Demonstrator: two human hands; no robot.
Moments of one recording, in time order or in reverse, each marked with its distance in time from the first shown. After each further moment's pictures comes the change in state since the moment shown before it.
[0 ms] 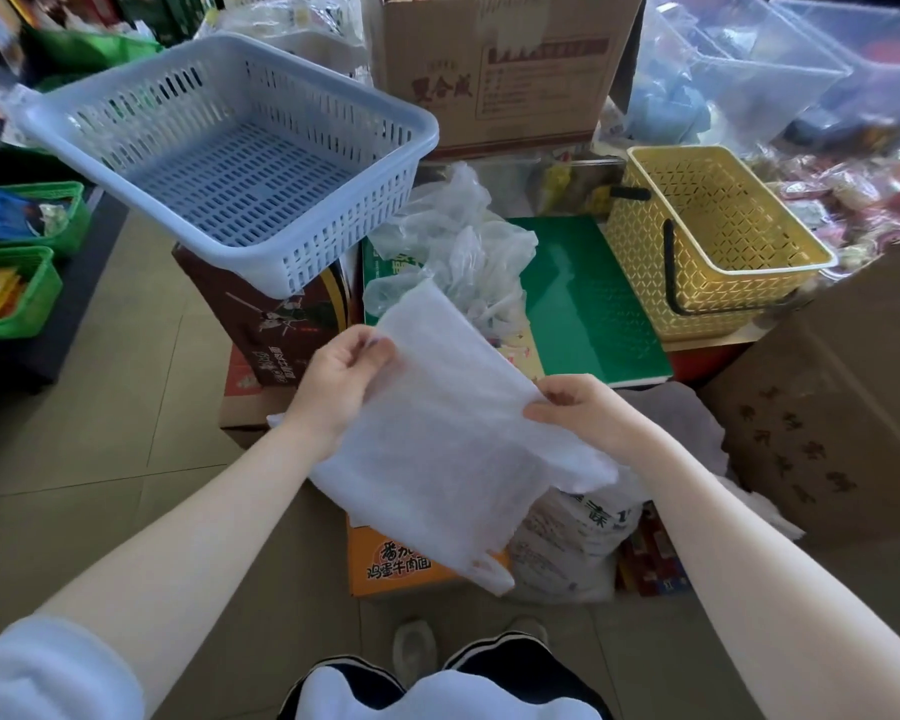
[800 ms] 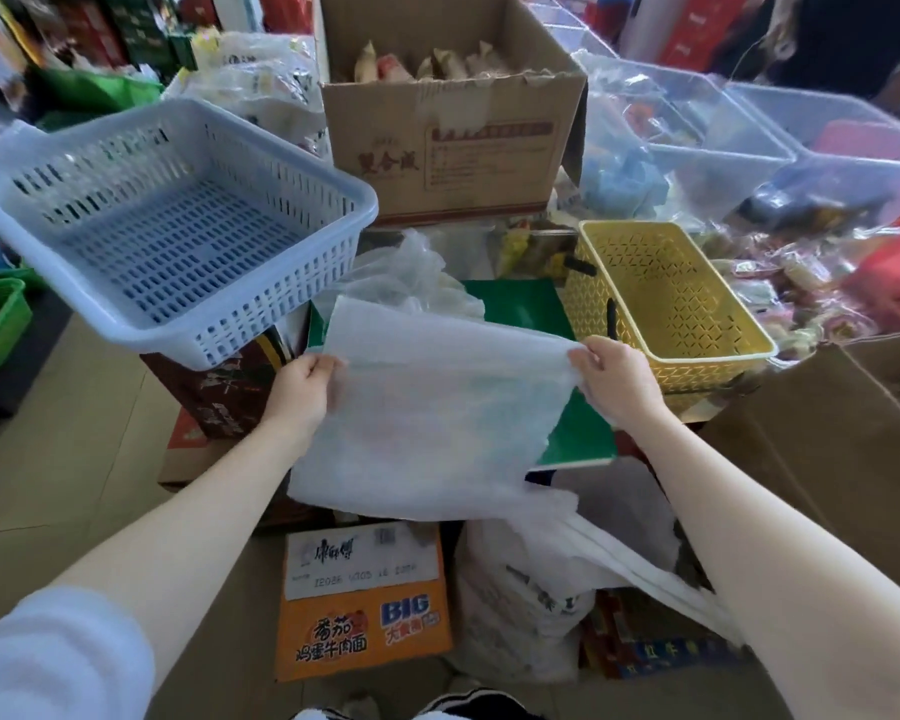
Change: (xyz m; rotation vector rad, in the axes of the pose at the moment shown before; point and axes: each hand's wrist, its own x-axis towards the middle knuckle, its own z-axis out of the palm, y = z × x) left_hand 0.102 -0.002 0.049 0.154 0.327 -0.164; right_hand 0.063 0.013 -0.144 -0.283 0.472 0.006
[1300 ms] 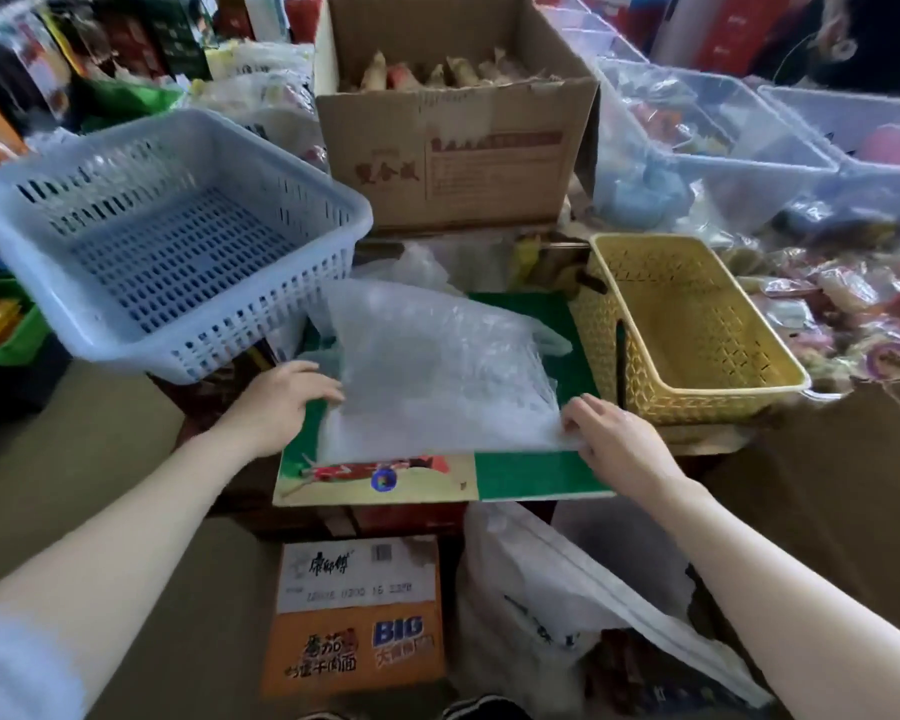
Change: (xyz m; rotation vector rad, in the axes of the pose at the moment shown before) left_hand 0.024 0.004 -0.022 0.895 -0.319 0.502; right_hand 0.003 0.054 0.010 -0.445 -0.119 -0.598
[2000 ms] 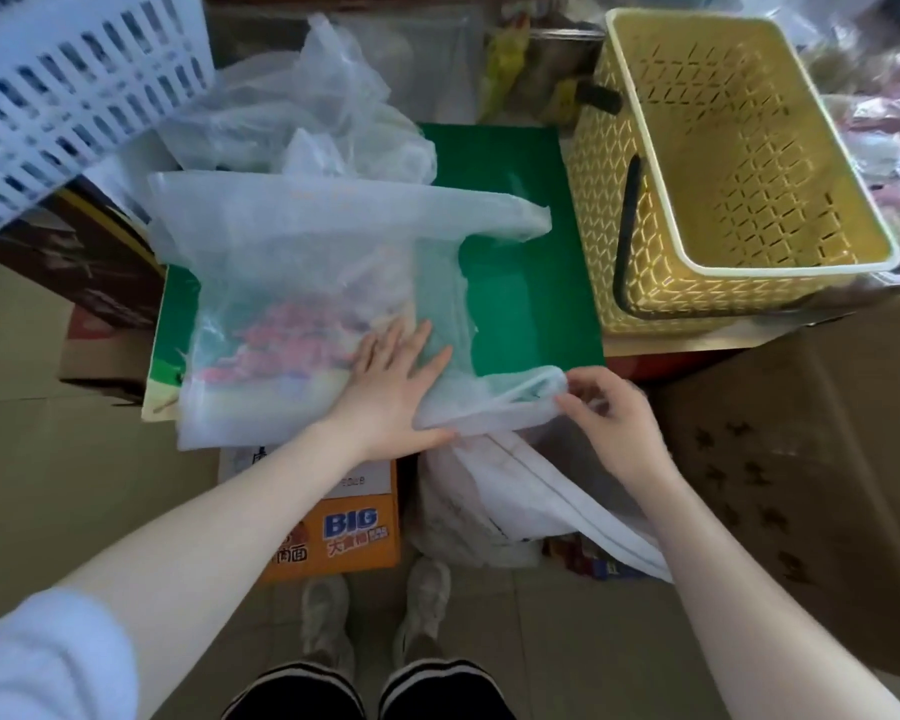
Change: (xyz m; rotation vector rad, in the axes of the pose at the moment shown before) left_hand 0.032 0.099 0.195 0.292 -0.413 0.090; right_hand -0.058 0.037 0.086 0.783 -0.094 0.675
